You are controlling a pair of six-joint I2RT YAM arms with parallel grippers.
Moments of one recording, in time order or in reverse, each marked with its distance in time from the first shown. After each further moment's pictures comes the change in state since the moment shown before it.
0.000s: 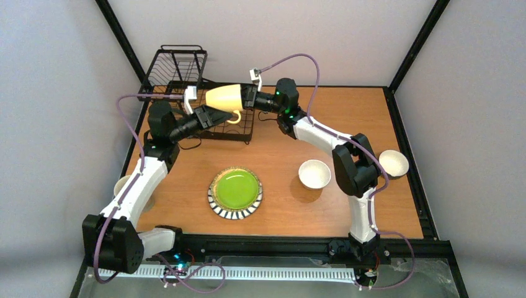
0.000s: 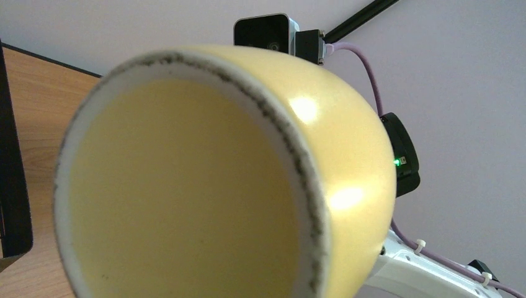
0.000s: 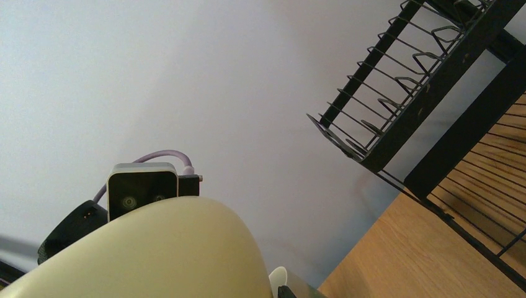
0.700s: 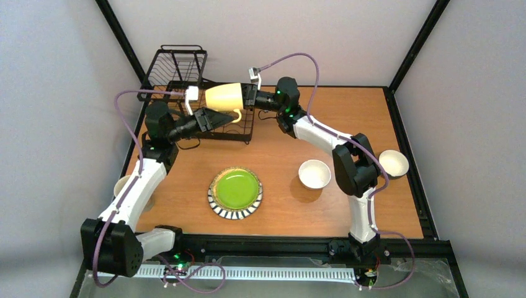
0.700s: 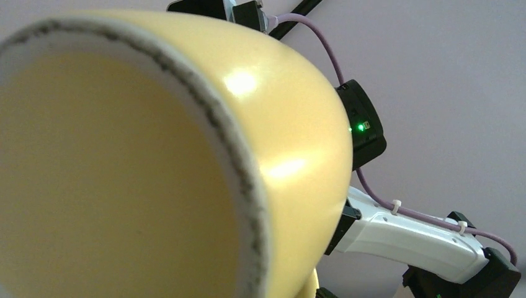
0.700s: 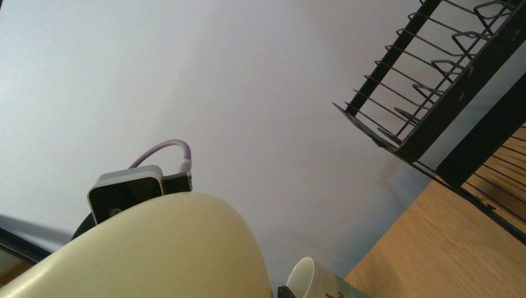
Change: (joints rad) left arm 0.000 -0.023 0.000 0.040 0.083 0.077; right arm 0.000 0.004 0.016 0.038 -0.058 0.093
